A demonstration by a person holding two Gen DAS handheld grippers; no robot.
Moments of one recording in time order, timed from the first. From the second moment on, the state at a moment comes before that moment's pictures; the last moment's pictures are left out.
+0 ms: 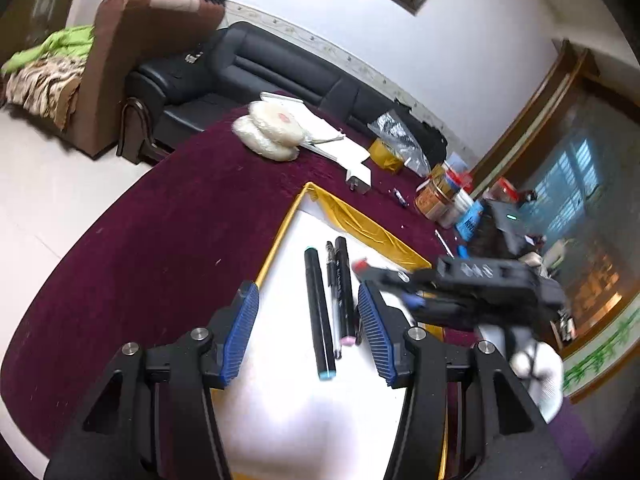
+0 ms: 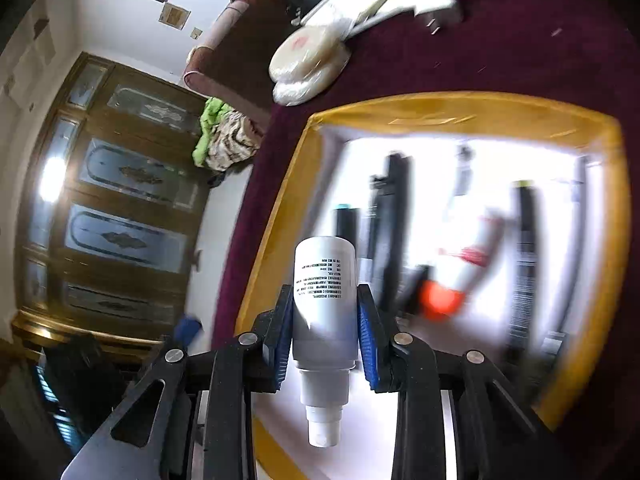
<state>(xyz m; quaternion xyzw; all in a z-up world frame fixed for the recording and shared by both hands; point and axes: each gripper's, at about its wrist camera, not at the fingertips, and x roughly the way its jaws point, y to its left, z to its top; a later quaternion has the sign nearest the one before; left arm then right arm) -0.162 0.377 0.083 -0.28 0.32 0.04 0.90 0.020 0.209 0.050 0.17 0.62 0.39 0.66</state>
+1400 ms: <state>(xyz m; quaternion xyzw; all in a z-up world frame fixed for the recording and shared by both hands) -0.177 0.322 0.076 -0.28 0.34 0.01 0.90 -0.012 -0.027 0.109 0.12 0.46 0.21 0.86</state>
